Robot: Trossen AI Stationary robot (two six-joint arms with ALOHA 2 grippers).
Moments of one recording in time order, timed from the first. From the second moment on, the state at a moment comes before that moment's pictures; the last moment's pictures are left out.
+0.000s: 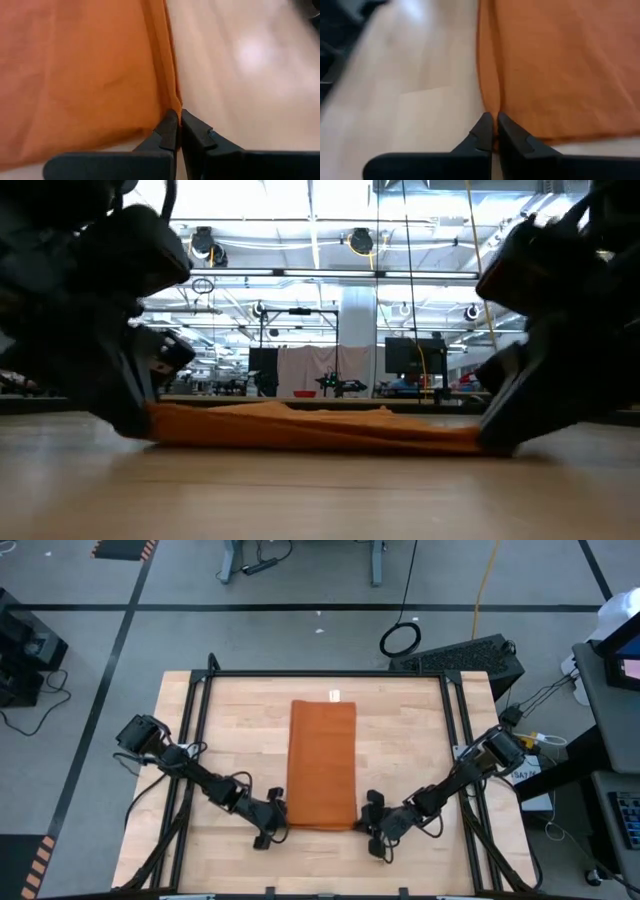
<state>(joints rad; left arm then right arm) -0.51 1.70 0.60 0.35 -0.06 -0.36 0.58 1.84 0.62 0.55 0.32 0.62</state>
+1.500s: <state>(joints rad) -0.56 1.51 0.60 0.35 0.13 -0.43 0.59 1.75 0.62 0.70 0.13 0.61</state>
